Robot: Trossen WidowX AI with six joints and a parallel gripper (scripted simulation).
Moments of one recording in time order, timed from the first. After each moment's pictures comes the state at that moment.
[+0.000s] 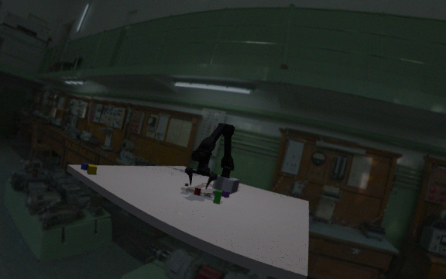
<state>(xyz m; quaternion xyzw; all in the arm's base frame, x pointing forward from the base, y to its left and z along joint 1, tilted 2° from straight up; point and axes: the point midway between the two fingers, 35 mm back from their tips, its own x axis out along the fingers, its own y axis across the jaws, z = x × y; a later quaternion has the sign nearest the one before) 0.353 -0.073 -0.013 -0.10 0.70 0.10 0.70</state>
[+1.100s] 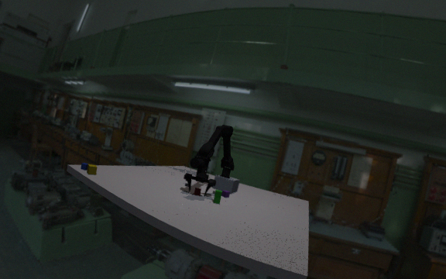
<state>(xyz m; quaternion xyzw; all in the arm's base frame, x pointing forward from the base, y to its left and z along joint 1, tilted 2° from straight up) 0.351 -0.072 -0.051 -0.10 0.70 0.10 0.70</state>
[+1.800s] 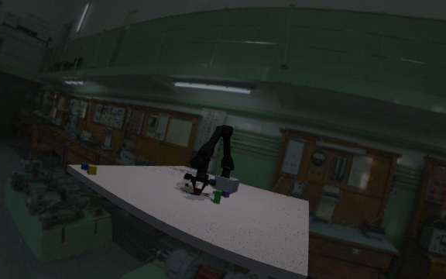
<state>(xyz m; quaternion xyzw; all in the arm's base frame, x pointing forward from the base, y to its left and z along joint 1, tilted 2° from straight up) 0.352 -0.072 -0.051 -0.10 0.70 0.10 0.70</state>
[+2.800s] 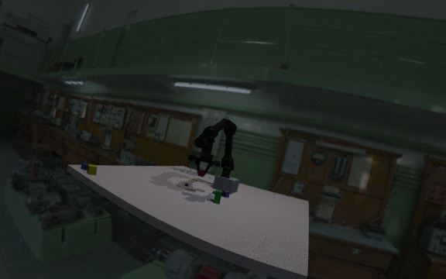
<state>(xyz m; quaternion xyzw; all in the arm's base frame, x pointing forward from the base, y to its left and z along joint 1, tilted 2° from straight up) 0.350 -0.072 0.063 -0.10 0.70 0.10 0.70</state>
